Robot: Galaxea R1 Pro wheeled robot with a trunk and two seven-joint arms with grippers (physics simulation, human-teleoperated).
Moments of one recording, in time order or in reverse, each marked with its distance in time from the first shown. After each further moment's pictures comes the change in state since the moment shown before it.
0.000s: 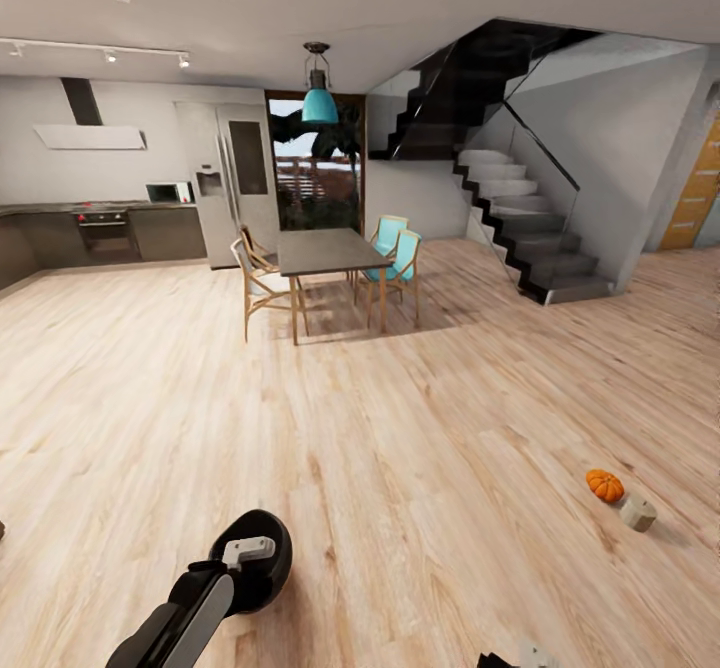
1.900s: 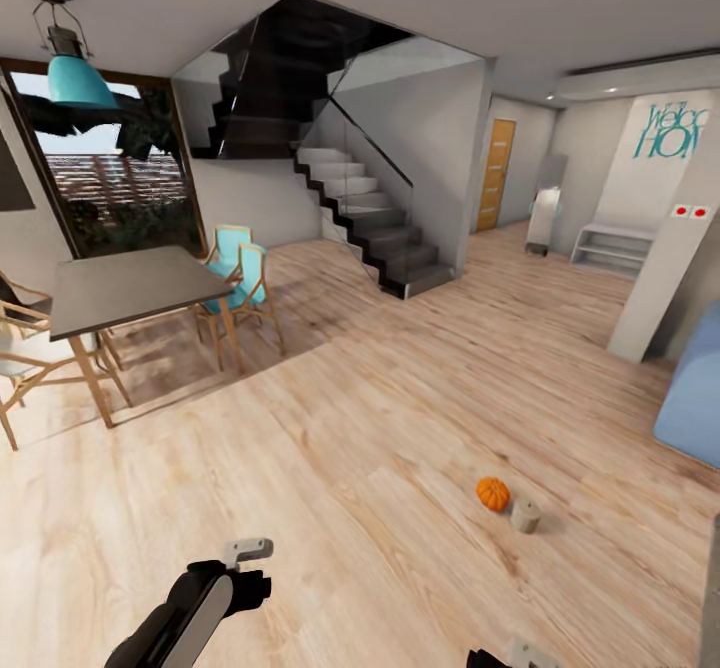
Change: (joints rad) left arm 0.000 0.004 0.000 0.003 -0.002 -0.002 0.000; right arm 0.000 0.004 -0.002 0.012 -0.003 0.000 0.109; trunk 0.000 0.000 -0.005
